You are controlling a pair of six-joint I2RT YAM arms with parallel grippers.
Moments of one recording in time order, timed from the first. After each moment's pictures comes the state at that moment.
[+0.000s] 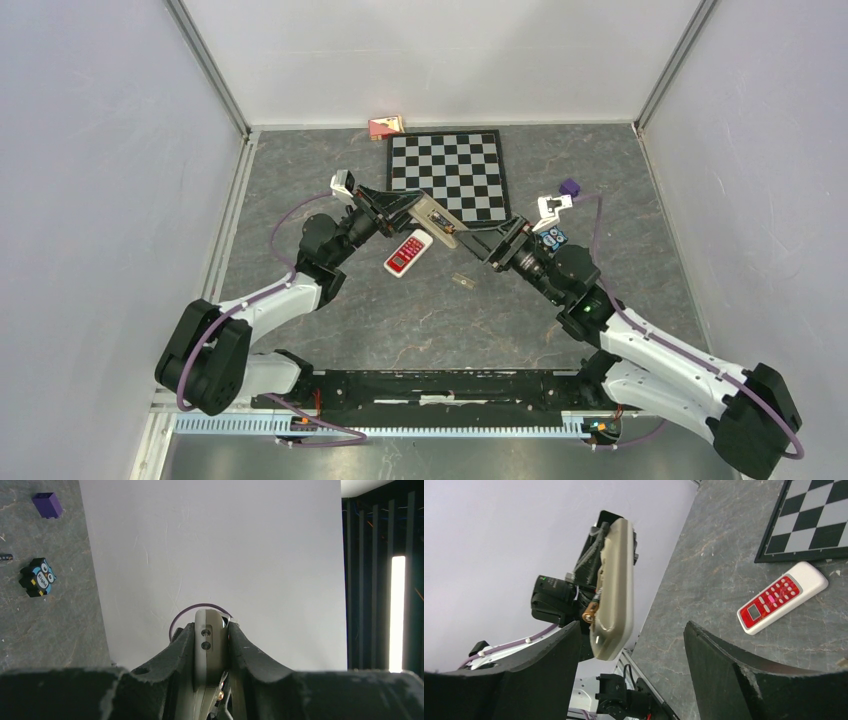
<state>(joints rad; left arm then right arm) -0.48 1.28 0.54 0.97 0.34 -1.66 0.75 0.87 0.48 0.48 -0.01 1.05</state>
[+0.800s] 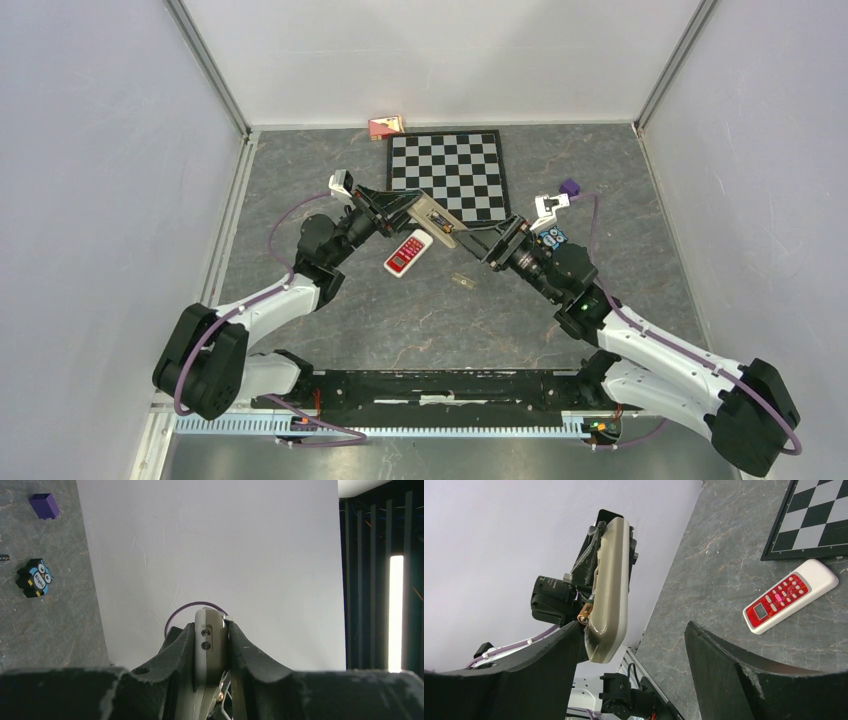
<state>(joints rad) -0.48 1.26 0.54 0.95 0.34 -1.66 0.75 0.91 0.48 0.50 -0.03 1.07</state>
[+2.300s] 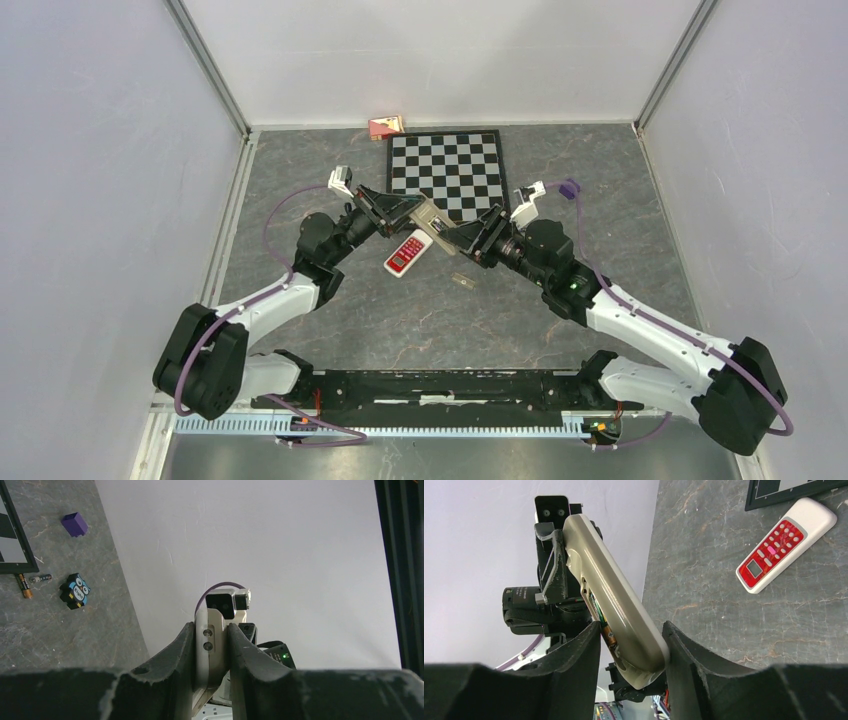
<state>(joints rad) -0.47 1.26 0.54 0.94 0.39 -1.47 0.75 1.05 0.66 0.22 -0.06 1.18</state>
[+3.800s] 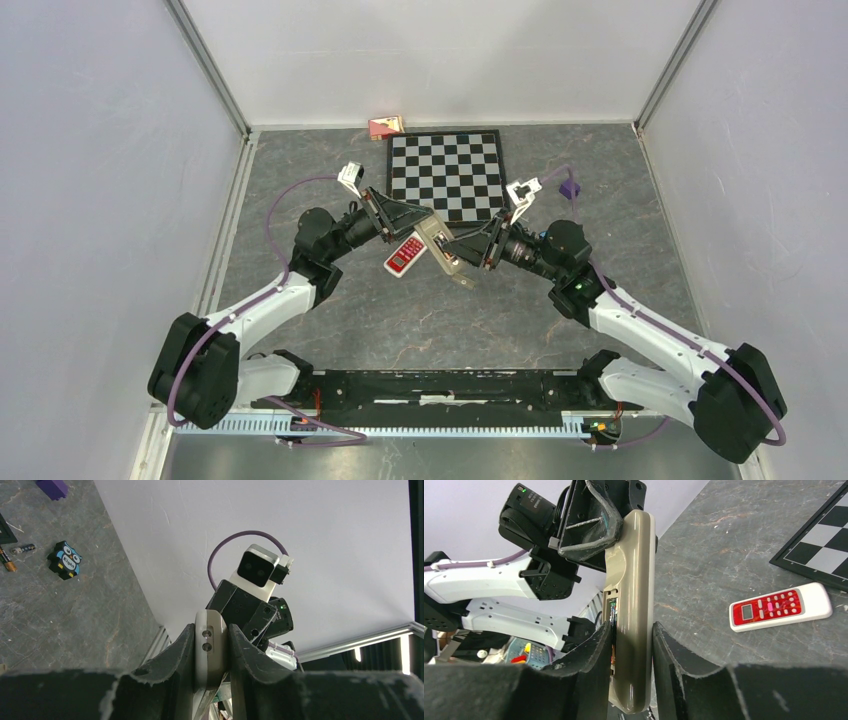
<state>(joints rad) -0.48 1.21 0.59 0.83 0.56 -1.38 0.66 1.03 0.59 0.48 -0.44 0.76</state>
